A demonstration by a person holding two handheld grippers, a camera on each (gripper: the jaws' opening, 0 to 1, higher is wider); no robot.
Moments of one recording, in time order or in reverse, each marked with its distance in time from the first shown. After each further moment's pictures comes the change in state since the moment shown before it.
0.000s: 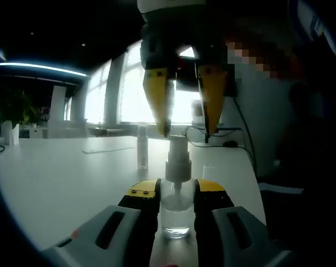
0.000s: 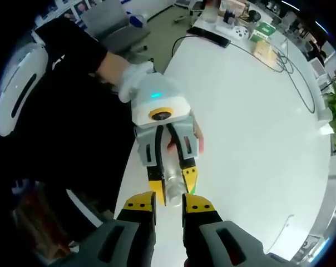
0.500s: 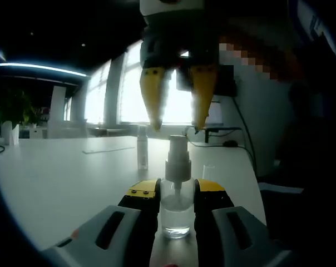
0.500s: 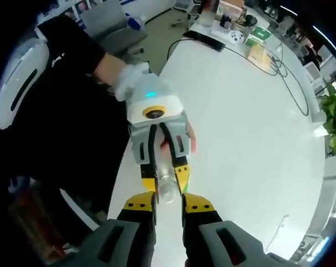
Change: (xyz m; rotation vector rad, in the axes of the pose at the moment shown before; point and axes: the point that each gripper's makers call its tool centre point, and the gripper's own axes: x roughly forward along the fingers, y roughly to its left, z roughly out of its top) left arm 0.000 0.000 0.000 0.003 0.001 0.000; right arm -0.011 -0.007 0.001 0.012 -0.058 -0.045
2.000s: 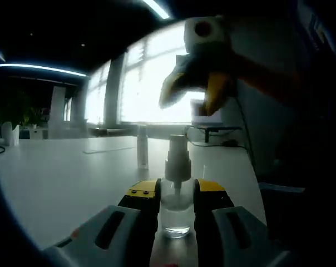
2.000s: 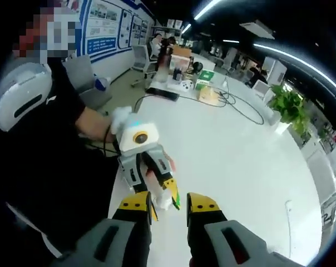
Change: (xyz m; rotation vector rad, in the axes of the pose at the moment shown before) left arm -0.001 0.001 -0.001 0.005 0.002 0.002; right arm -0.027 -0.007 -0.012 0.245 -0.535 -0.293
